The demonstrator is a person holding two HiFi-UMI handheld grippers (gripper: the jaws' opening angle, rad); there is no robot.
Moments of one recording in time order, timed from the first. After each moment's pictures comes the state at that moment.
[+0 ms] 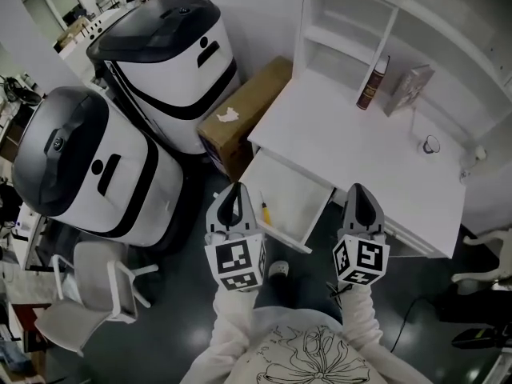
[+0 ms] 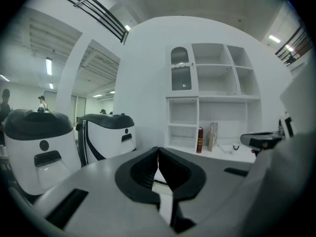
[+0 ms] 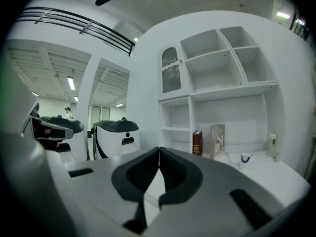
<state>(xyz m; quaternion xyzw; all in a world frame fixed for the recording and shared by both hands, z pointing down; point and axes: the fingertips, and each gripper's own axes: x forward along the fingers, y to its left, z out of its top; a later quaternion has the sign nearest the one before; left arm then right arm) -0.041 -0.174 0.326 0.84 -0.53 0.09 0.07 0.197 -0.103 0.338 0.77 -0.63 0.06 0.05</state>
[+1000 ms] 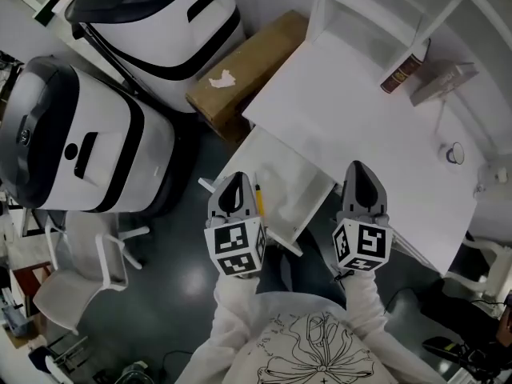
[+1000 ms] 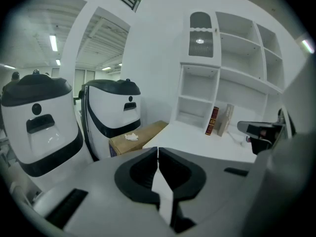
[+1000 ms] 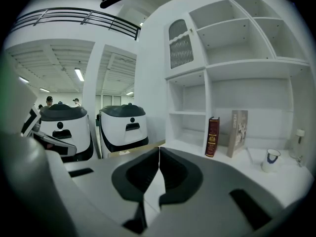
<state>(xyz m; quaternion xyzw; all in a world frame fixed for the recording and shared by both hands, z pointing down) 0.001 -0.245 0.444 0.78 -0.55 0.18 0.21 0.232 -0.219 0.405 0.71 -0.68 0.11 0.11</state>
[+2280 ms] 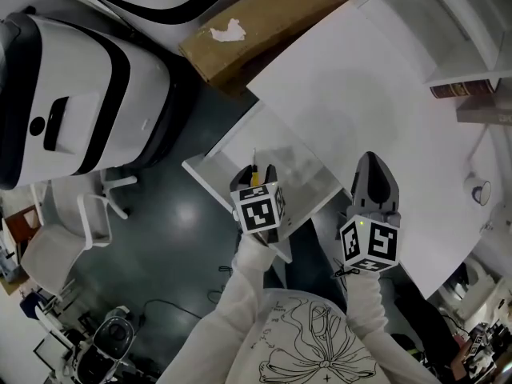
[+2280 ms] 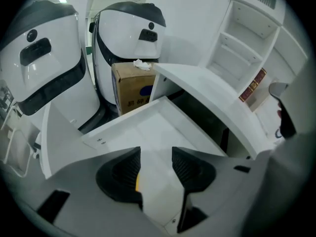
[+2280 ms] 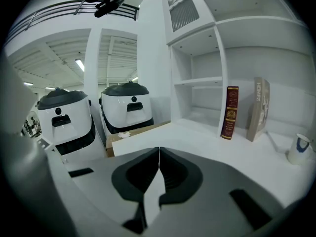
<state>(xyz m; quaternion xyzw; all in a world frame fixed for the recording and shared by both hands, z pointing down) 0.035 -0.253 0.684 0.63 -0.54 0.32 0.45 0.243 -0.301 0.516 0.66 -0.71 0.18 0.17</state>
